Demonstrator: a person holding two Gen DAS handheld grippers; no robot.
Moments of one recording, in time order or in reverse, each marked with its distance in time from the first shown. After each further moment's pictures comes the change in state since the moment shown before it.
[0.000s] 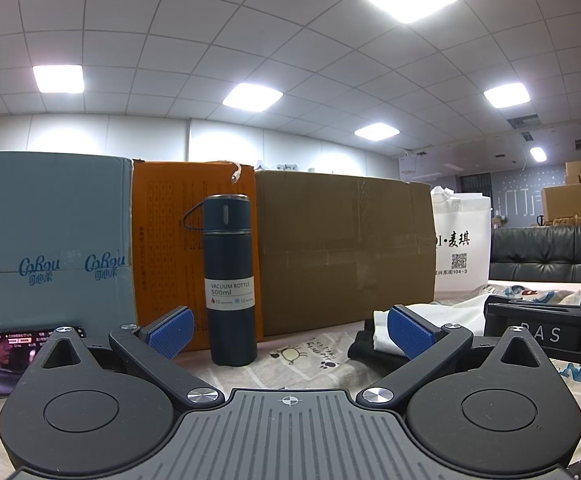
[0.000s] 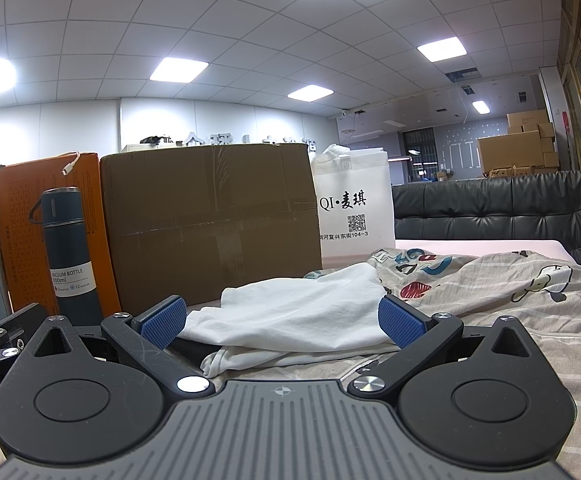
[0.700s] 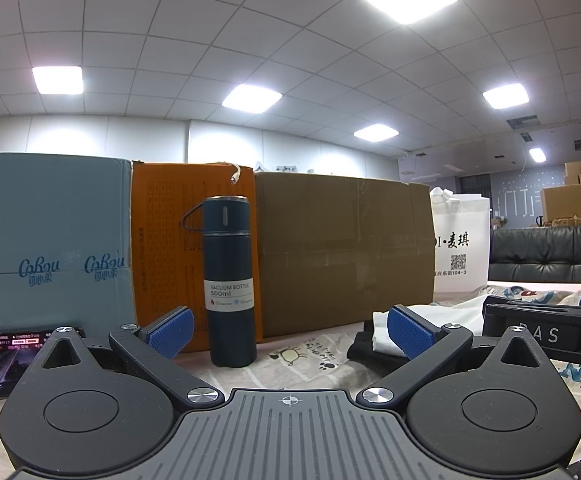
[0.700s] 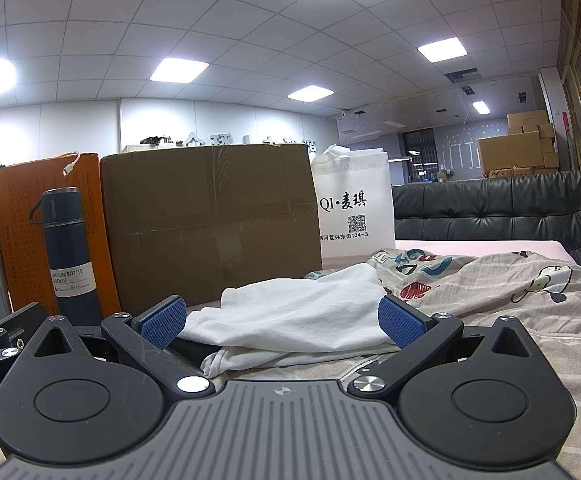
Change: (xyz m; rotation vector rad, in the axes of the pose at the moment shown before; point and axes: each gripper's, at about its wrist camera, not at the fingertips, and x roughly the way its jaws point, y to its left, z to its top) left arm 0.000 0.000 0.001 0.005 -0.006 0.000; right arm 0.000 0.000 0.000 0.000 -0.002 0.001
